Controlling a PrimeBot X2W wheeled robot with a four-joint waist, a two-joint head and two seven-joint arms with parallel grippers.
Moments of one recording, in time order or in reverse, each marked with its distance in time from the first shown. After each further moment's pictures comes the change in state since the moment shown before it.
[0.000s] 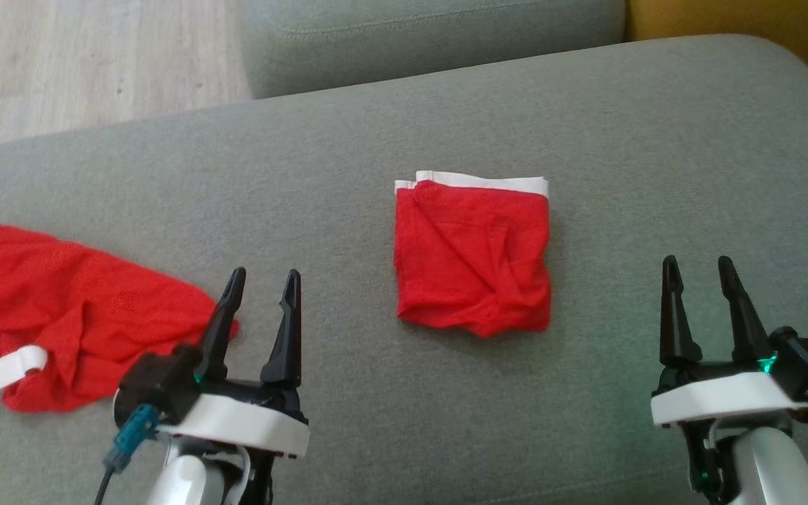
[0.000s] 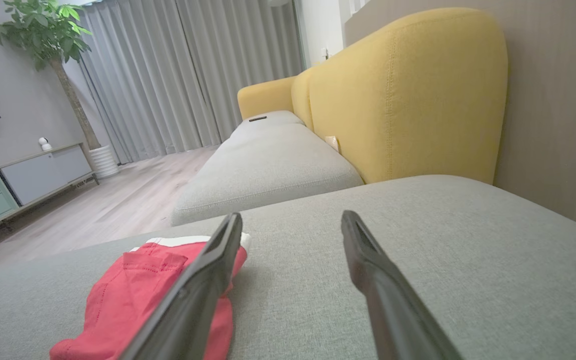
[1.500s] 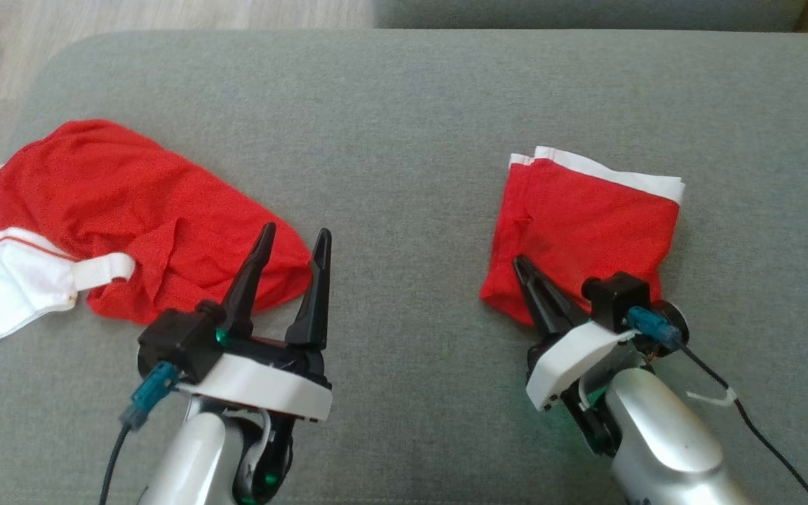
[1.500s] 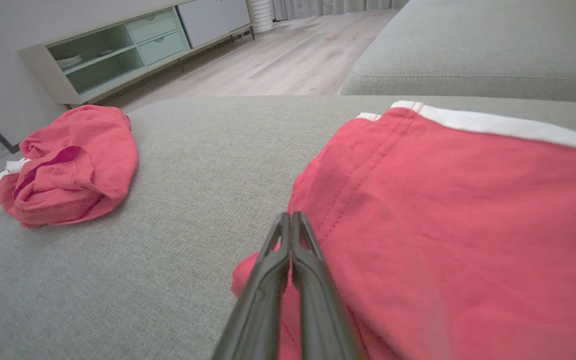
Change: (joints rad) left arm -0.117 -0.001 -0.067 0.019 -0.030 -0.012 0.000; right arm -0.331 -0.005 0.414 0.450 0.019 0.000 0.050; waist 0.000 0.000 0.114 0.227
